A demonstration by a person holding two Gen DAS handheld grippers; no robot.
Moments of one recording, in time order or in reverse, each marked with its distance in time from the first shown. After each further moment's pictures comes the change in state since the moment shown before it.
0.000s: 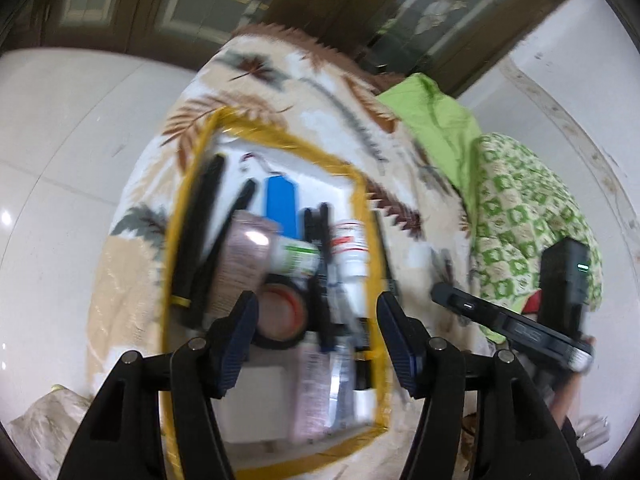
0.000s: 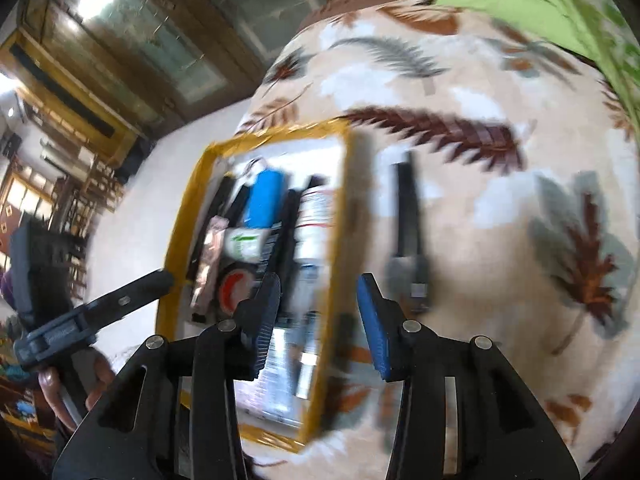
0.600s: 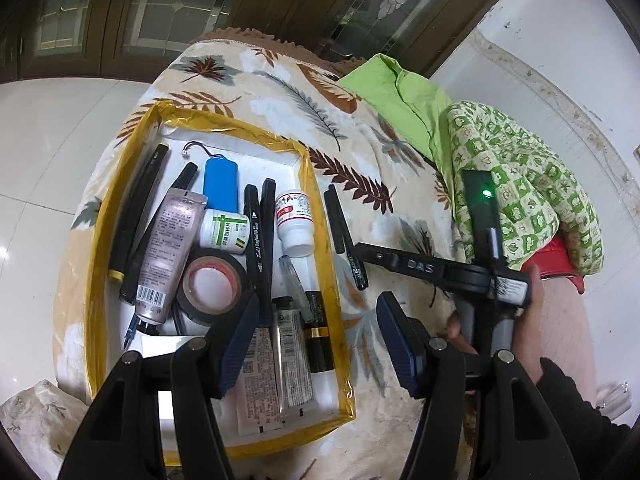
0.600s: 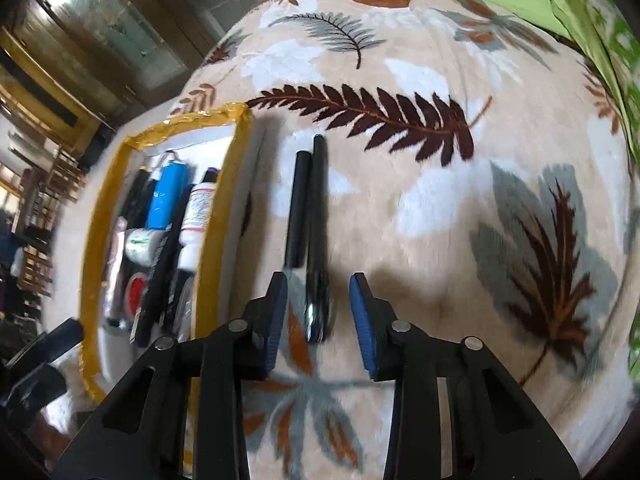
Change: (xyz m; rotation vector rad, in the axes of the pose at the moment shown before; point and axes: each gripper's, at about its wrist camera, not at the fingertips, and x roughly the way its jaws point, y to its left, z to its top) left arm 0.015 -0.043 -0.030 0.098 0.010 -0.001; right arm 0.053 -0.038 0.020 -0.036 0.085 -0.143
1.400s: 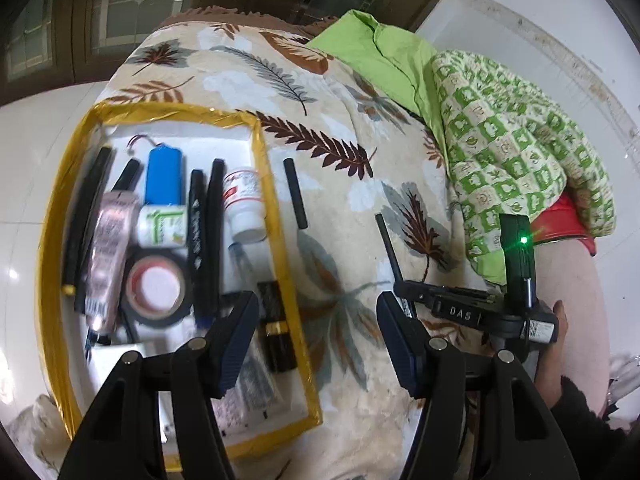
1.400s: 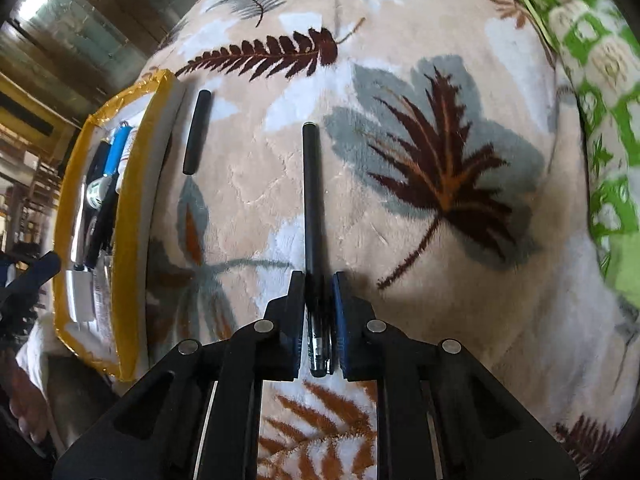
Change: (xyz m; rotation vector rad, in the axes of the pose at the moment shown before) left arm 0.040 -0.053 0.008 0.108 0.136 0.045; right arm -0.035 -0.080 -0.071 0.130 0.051 -0.018
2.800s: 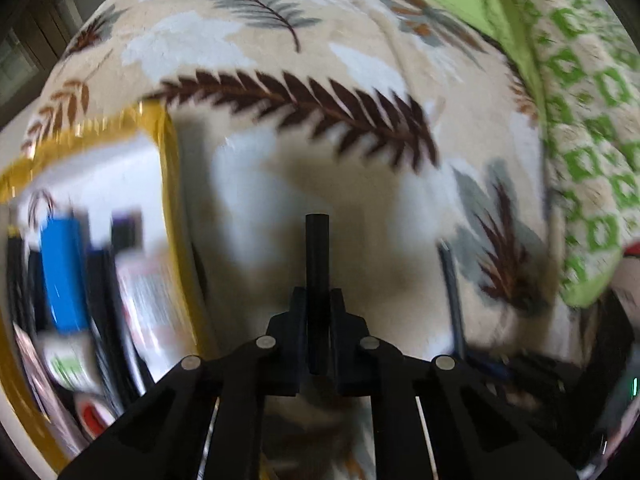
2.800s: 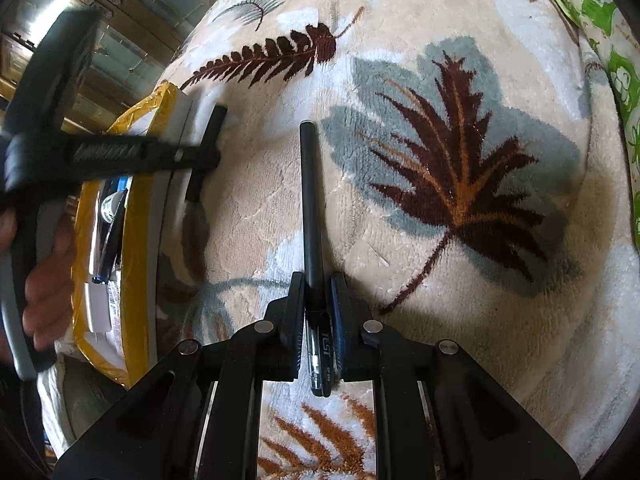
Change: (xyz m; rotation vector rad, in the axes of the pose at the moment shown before) left arm 0.136 -0.028 0.062 0.049 0.305 0.188; right arm 0.014 -0.015 0.006 0.005 -0.007 0.114
